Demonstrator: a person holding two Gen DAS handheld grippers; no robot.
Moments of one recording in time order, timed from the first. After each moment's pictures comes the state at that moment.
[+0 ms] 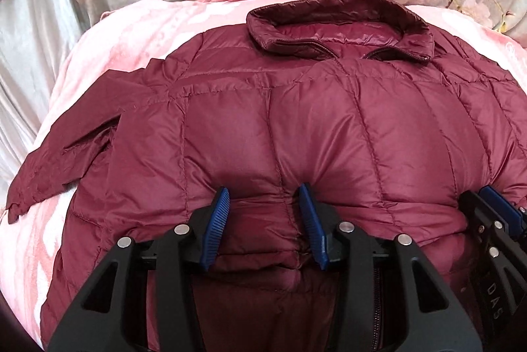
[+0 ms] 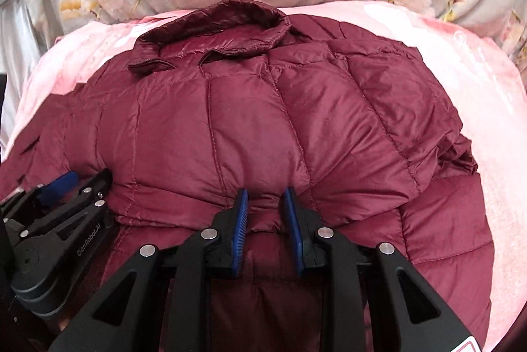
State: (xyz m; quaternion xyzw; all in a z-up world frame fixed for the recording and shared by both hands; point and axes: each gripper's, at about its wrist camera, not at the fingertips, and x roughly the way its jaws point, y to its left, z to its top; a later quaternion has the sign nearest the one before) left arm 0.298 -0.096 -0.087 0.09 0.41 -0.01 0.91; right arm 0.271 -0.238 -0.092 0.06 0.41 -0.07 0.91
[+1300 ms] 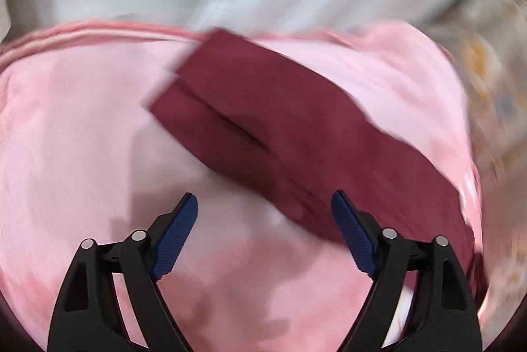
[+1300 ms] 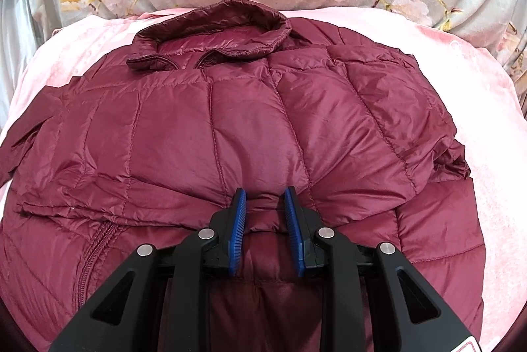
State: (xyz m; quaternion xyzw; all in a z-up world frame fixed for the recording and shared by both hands) left arm 0.267 0.408 -0.074 -0.37 0.39 0.27 0.80; right arm 0.272 -0.235 -0.092 0.04 0.41 -0.08 0.91
